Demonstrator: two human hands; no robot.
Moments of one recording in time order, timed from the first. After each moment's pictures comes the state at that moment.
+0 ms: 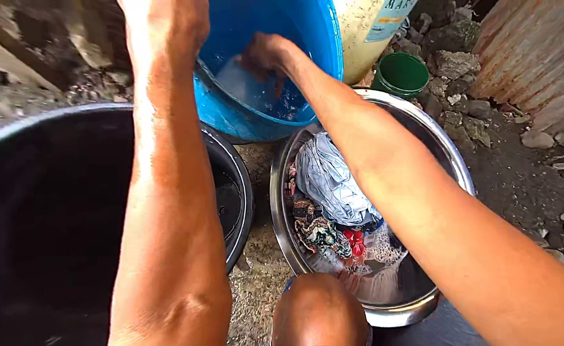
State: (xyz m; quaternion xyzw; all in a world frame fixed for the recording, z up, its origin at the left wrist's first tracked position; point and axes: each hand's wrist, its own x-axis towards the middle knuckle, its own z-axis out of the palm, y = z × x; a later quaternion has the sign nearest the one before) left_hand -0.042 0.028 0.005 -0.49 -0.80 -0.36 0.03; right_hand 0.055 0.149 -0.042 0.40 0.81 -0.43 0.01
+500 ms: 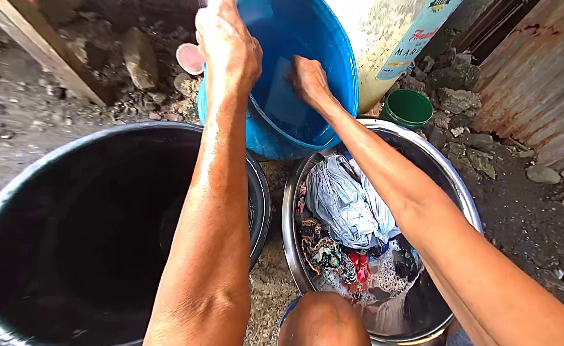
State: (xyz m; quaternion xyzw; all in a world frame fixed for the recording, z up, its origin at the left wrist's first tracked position) left_hand -0.020 0.028 0.039 -0.42 -0.84 -0.34 -0.01; right_hand 0.077 0.148 -0.038 0.39 0.89 -0.15 -0.16
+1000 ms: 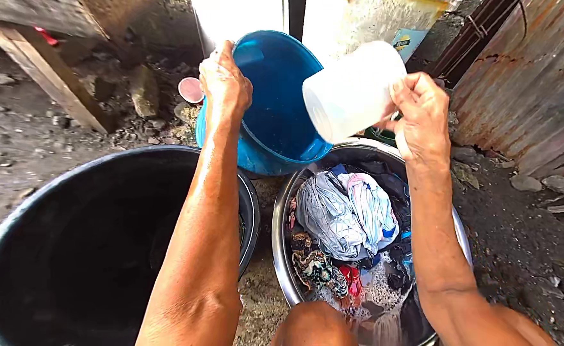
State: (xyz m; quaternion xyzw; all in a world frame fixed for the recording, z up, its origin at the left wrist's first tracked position) left_hand -0.018 0.027 0.042 -0.43 -0.84 -0.34 -0.01; right_hand 0.279 0.075 0.051 0.29 0.67 -0.44 -0.52
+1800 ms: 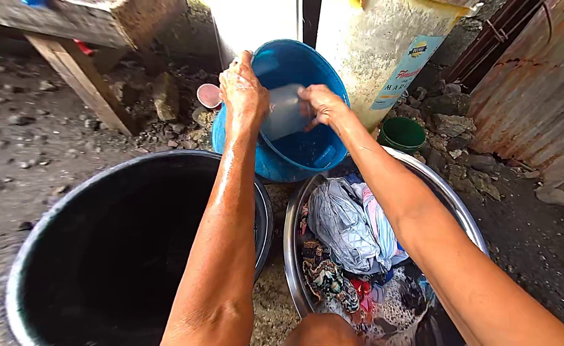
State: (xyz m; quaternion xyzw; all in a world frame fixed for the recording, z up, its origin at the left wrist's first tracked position) left_hand -0.013 0.026 0.044 -0.42 -0.84 -0.34 -0.02; right_hand 0.095 0.164 -0.007 0.42 0.66 -0.59 -0.19
